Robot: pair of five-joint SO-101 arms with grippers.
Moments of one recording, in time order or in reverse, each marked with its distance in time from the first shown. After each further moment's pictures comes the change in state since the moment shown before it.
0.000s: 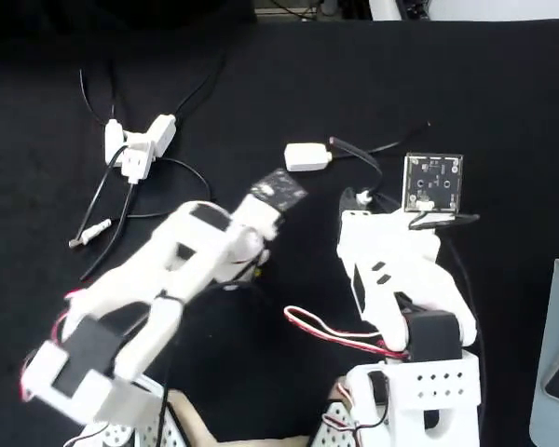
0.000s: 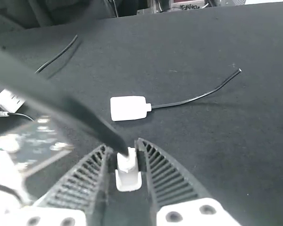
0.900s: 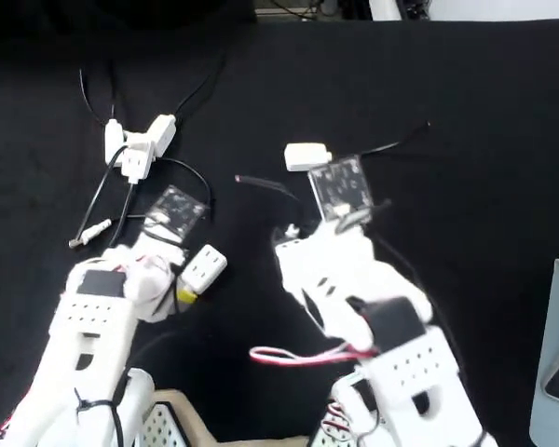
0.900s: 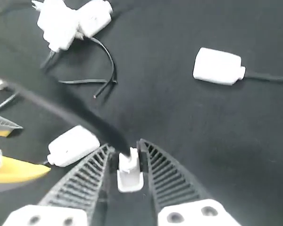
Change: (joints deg) left arm -22.7 -41.0 29.4 2.5 -8.3; right arm -20.5 9.7 -0.1 2.9 -0.5
